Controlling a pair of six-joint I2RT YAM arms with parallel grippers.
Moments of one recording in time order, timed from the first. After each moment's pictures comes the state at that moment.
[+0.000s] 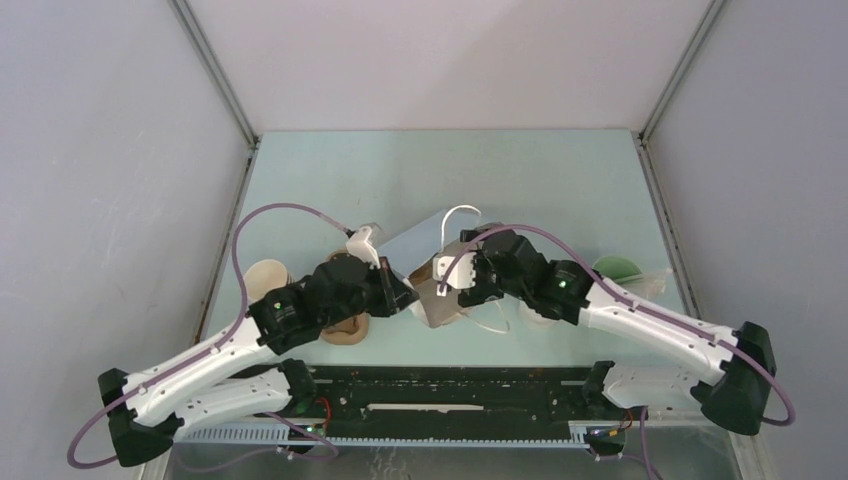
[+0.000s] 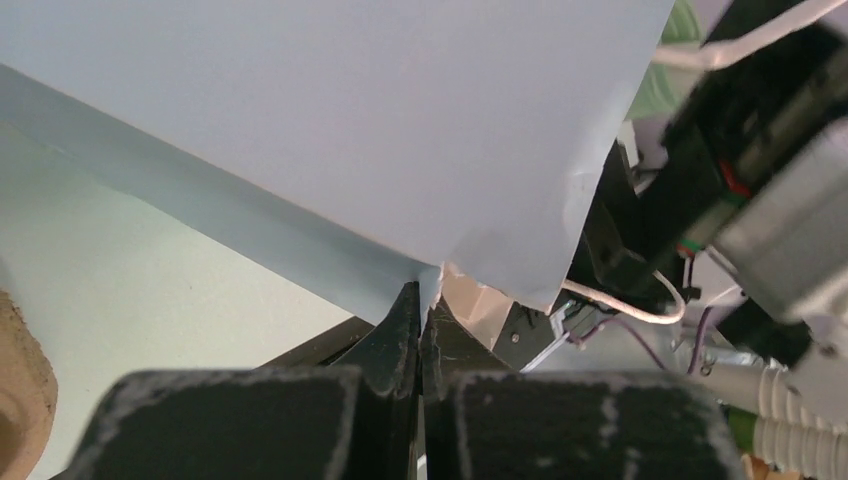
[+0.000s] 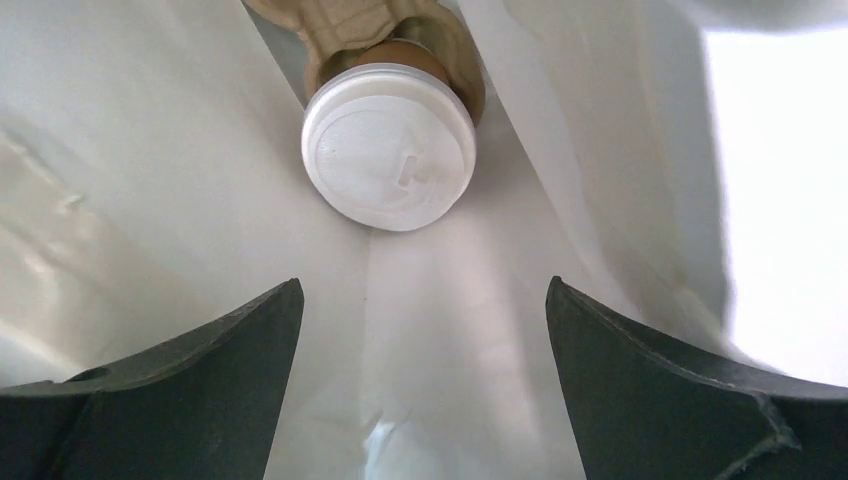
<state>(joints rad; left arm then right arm) -1.00 0.81 0.80 -0.52 -0.12 -0.88 0.96 1.18 0.96 -0.43 0.18 -0.90</state>
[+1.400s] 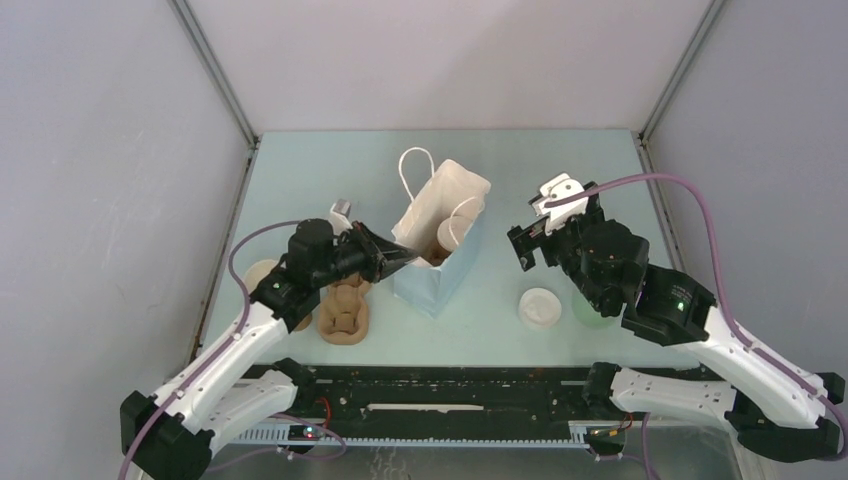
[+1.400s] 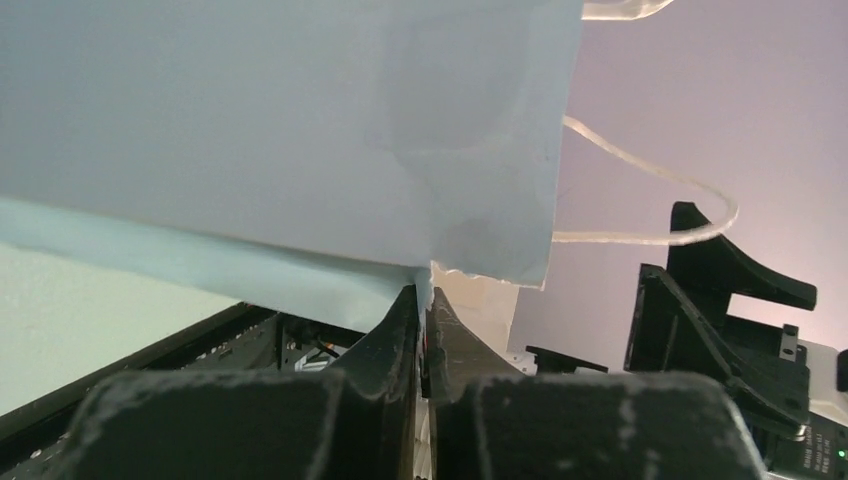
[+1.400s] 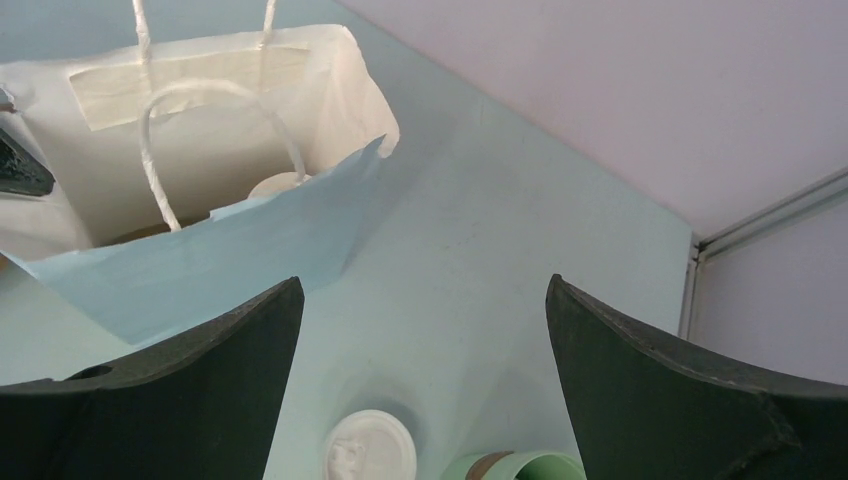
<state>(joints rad) -0.51 0.88 0.71 -0.16 0.40 -1.36 1.04 0.86 1.24 -0.61 0.65 -0.18</state>
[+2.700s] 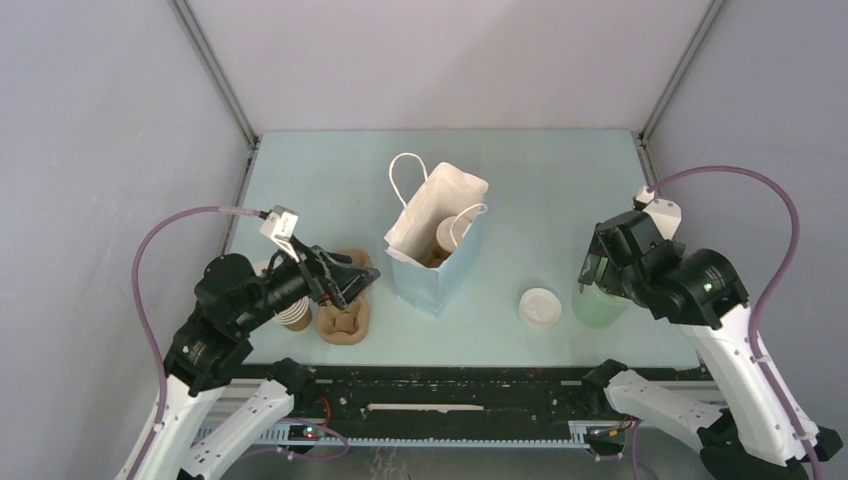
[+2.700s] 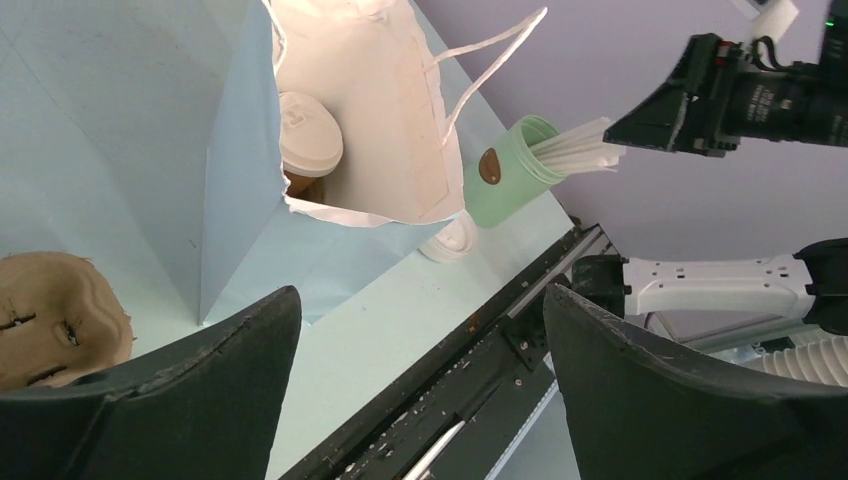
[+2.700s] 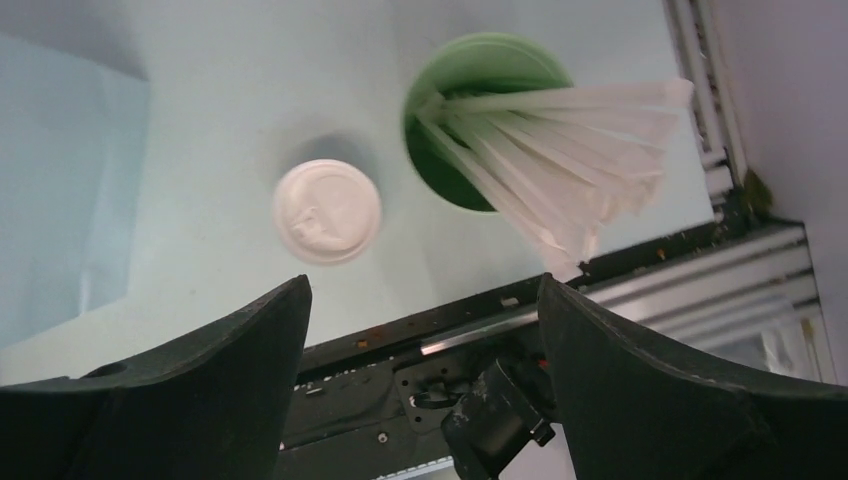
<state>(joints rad) -0.51 0.52 0.97 -0.60 0.30 -0.54 0.59 0.93 1.43 -1.51 0.55 0.73</state>
